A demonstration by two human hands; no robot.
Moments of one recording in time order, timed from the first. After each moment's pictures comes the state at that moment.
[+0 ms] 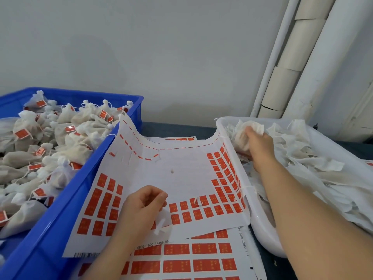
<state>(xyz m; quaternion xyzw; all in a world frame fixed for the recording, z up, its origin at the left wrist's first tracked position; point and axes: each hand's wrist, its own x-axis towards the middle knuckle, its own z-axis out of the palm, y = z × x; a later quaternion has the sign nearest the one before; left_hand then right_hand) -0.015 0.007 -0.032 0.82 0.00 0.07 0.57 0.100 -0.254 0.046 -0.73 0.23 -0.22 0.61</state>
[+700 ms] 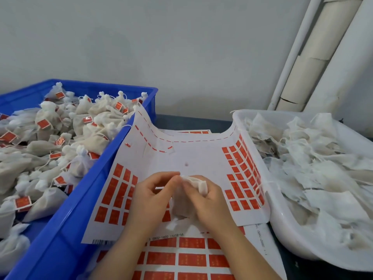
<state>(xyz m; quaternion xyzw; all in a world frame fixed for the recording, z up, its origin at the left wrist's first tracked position) -0.020 0.008 -0.019 0.76 -0.04 0.14 0.63 -0.023 -0.118 -0.014 -0.77 -0.04 0.00 0.63</state>
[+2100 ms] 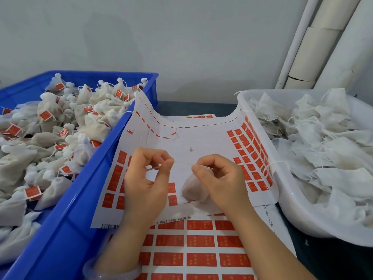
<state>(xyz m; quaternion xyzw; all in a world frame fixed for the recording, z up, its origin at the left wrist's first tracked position) -0.030 0.011 -0.009 0.75 -0.11 0.37 0.55 -0.023 -0.130 -0.014 -0.76 -0.11 -0.14 0.63</state>
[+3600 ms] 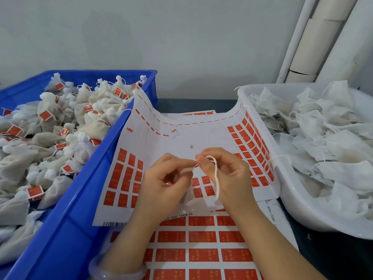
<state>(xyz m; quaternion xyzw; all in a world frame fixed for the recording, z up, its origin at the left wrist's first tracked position) -0.030 0.006 -0.013 0.78 -0.18 0.19 0.57 -0.030 -0.129 -0.003 -0.69 -0.14 -0.16 0.70</state>
